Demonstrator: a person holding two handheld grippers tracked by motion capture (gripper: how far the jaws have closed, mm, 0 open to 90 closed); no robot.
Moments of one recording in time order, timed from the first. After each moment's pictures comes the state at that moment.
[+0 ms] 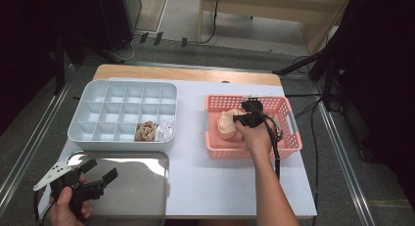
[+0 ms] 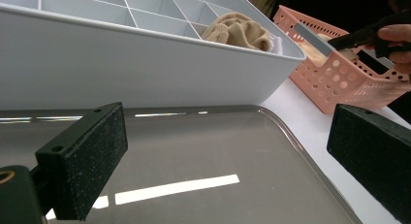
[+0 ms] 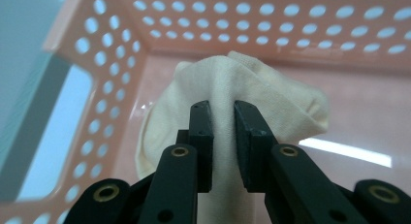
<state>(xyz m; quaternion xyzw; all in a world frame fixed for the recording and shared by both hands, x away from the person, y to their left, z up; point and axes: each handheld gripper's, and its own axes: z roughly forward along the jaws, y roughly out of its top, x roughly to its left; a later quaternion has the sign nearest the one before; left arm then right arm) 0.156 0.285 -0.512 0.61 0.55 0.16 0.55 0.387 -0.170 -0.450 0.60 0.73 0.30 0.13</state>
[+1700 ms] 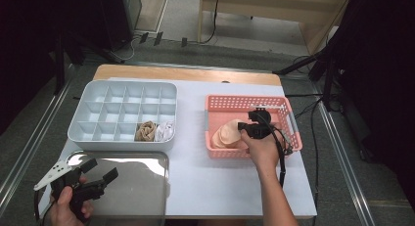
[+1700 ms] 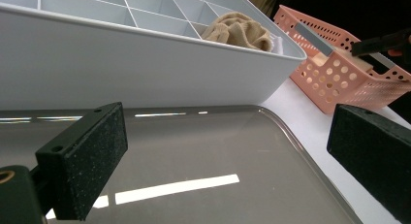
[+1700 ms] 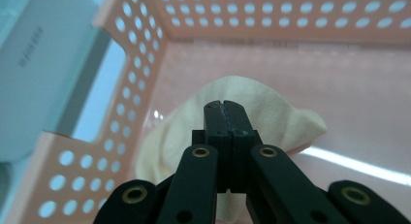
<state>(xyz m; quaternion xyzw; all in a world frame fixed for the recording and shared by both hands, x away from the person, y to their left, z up) 0.156 0.286 -0.512 0.61 0.55 0.16 0.55 0.349 -0.184 -0.440 0.59 0.72 0.33 0.12</state>
